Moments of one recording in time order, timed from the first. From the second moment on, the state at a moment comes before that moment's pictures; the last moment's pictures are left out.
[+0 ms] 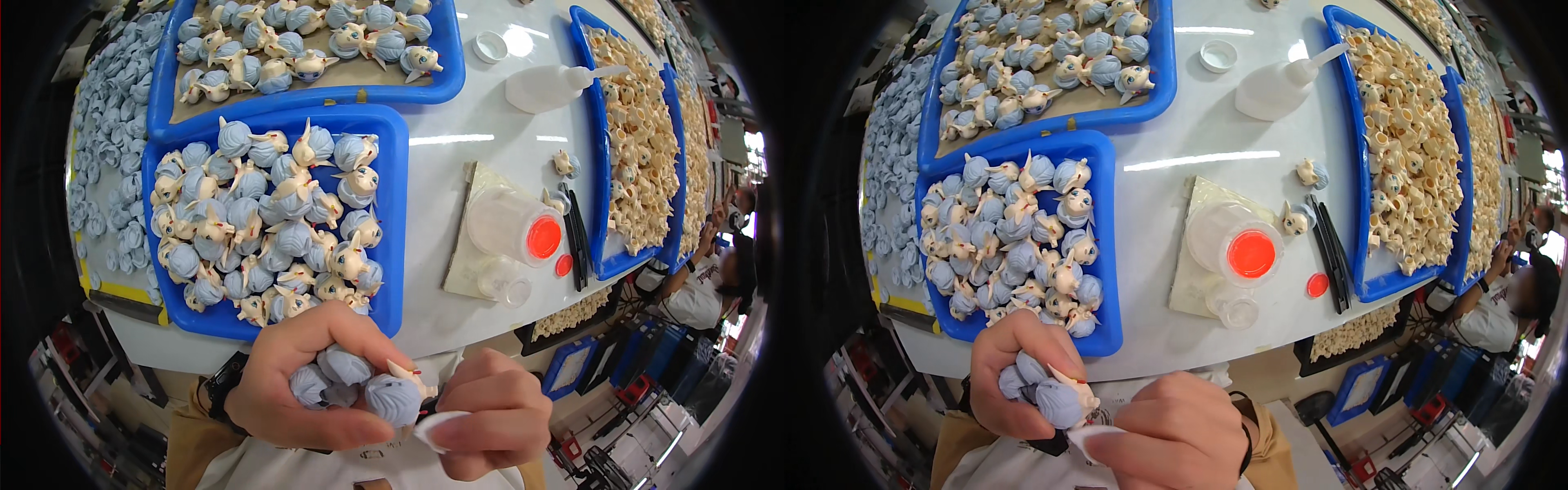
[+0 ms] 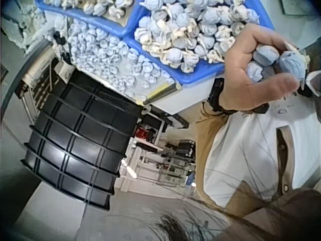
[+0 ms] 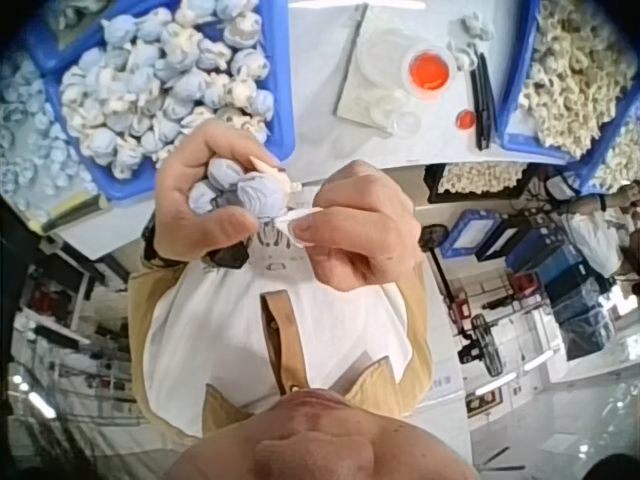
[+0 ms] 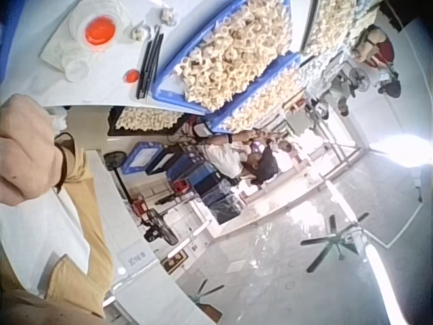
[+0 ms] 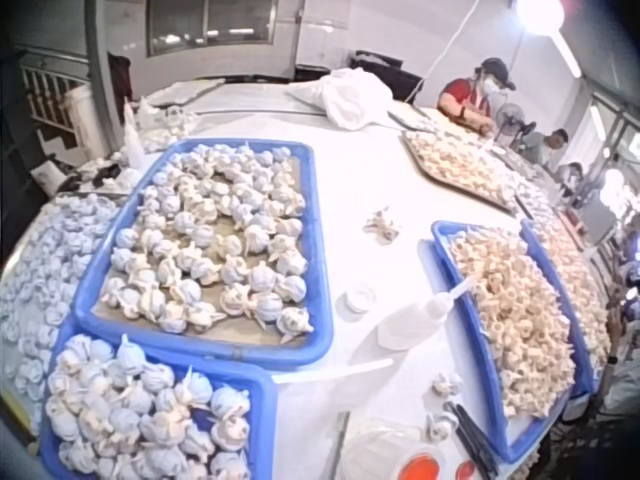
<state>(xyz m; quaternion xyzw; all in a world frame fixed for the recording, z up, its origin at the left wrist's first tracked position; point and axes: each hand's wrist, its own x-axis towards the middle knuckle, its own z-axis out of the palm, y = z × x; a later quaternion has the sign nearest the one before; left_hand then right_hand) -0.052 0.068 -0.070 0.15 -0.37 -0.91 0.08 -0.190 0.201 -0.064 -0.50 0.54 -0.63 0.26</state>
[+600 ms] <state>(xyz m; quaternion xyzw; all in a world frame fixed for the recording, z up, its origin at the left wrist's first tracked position) -0.052 0.071 -0.074 0.17 -0.43 -0.88 0.12 -0.205 0.205 -0.061 -0.57 0.59 -0.52 0.25</state>
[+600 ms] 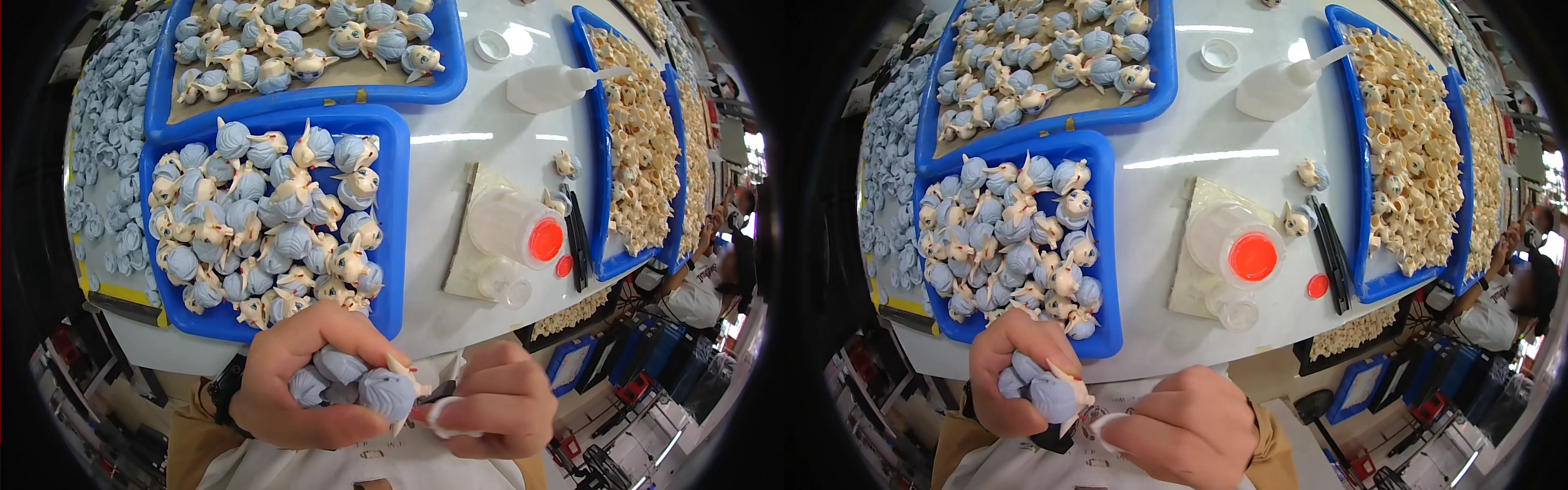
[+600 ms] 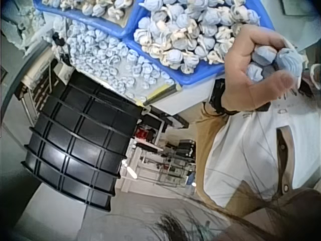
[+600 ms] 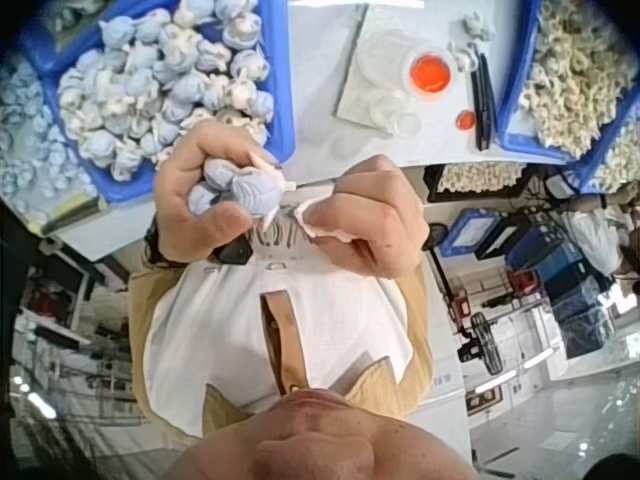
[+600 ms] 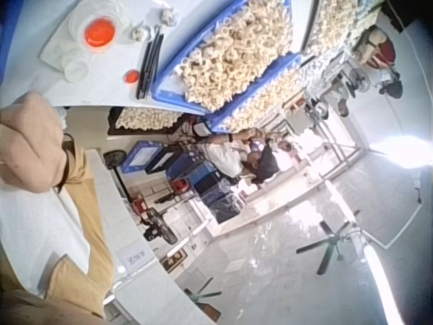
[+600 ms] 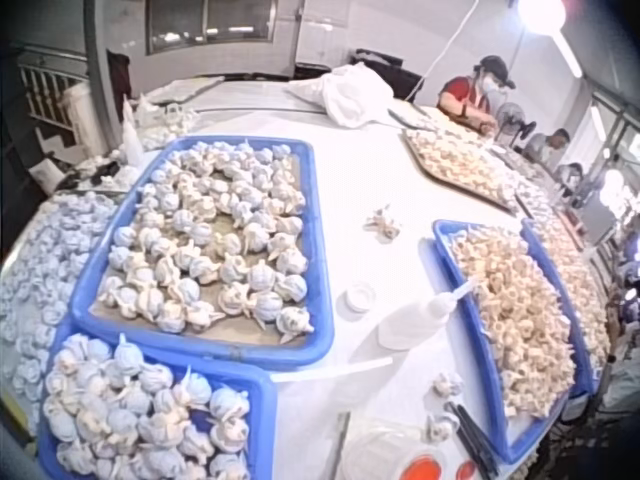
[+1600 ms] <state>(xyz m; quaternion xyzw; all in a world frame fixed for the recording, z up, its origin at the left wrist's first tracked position) -0.054 0.073 -0.079 0.14 -0.37 -0.91 0.11 -0.185 0.192 -0.063 -0.53 0.65 -0.53 0.10</state>
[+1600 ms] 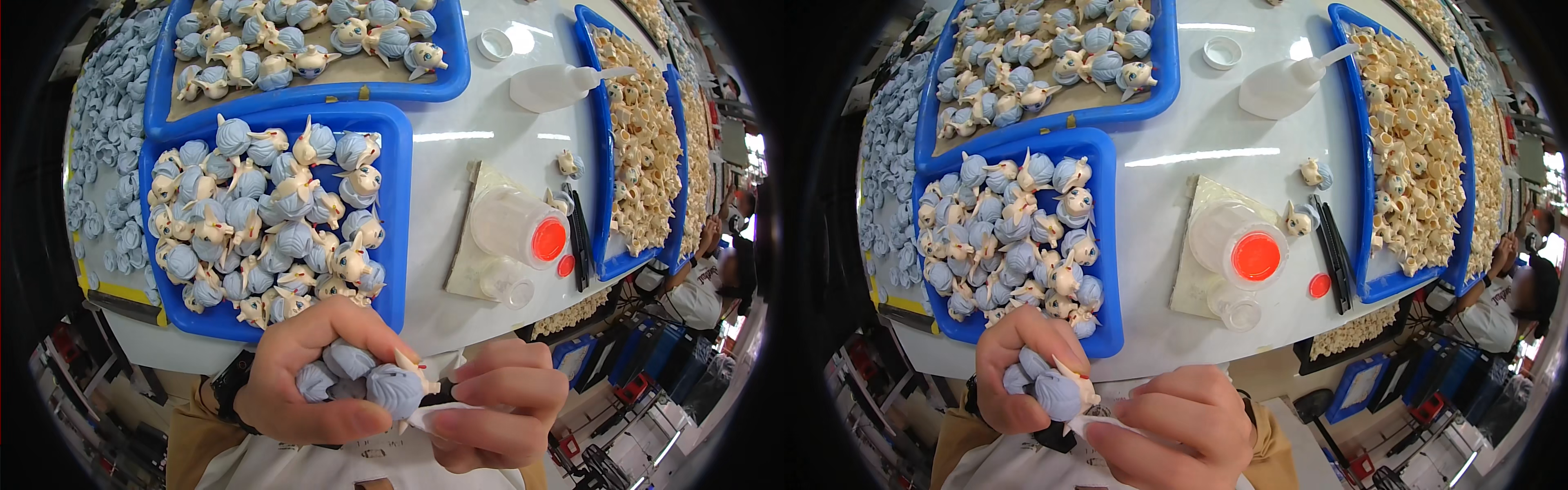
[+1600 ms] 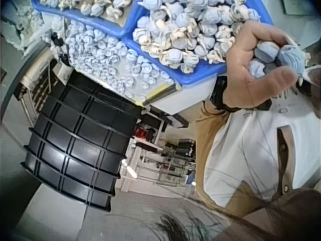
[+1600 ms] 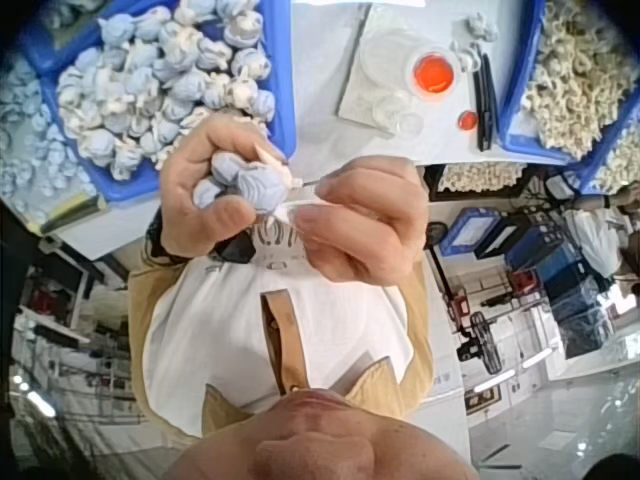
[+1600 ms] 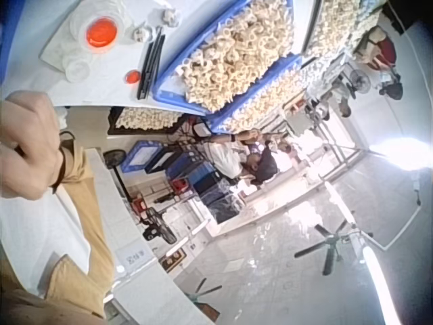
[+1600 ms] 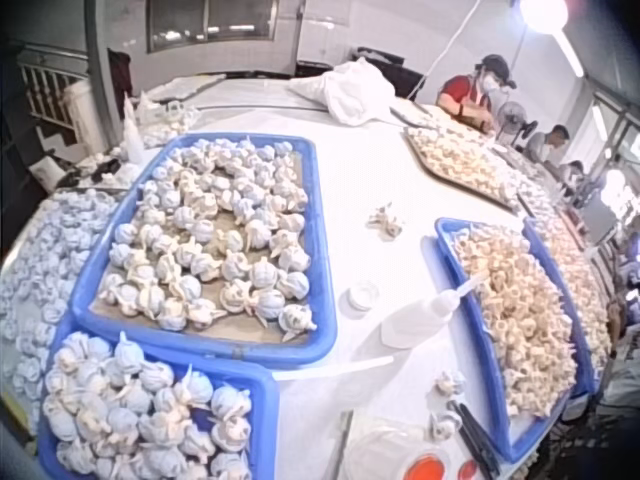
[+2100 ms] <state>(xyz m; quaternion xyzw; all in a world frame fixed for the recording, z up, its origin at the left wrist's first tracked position) -0.056 0.071 -0.080 0.13 -0.40 -0.90 0.12 -0.183 0.190 -0.058 -0.56 0.68 -0.48 0.09</state>
